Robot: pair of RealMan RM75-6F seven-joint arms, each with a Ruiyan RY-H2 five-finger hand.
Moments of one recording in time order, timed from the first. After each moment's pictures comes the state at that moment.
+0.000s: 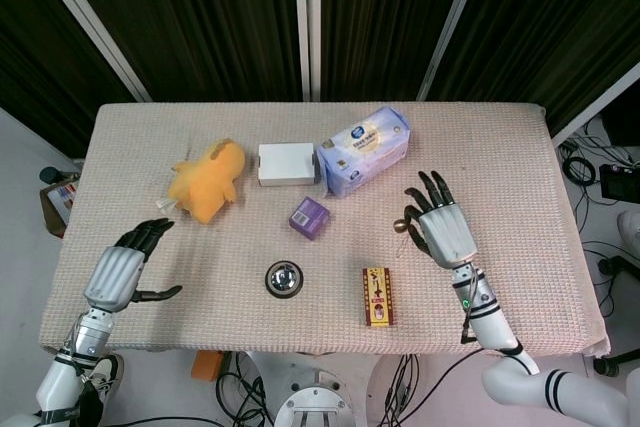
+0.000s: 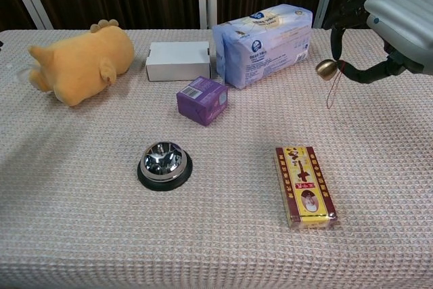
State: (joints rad) left arm -0.24 -1.29 0.00 -1.63 1.54 1.35 0.05; right arm 0.50 -1.59 0.15 -1.38 -1.50 1.32 -0.33
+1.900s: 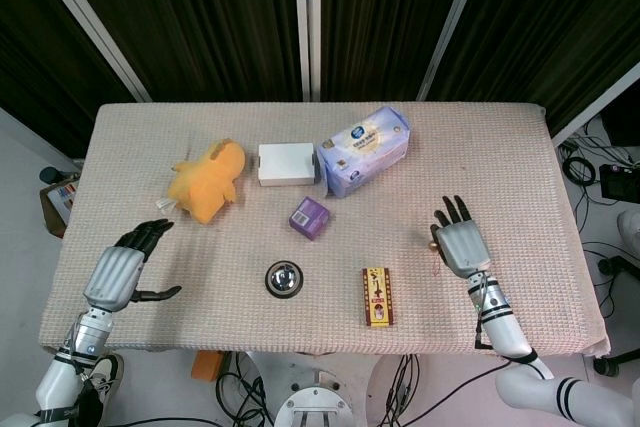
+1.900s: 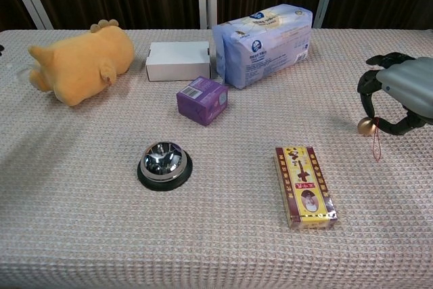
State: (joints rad) left arm -0.25 -1.29 0.00 -1.63 1.53 1.34 0.04; right arm 0.46 -1.57 0.09 -1.33 -1.31 1.13 -0.50
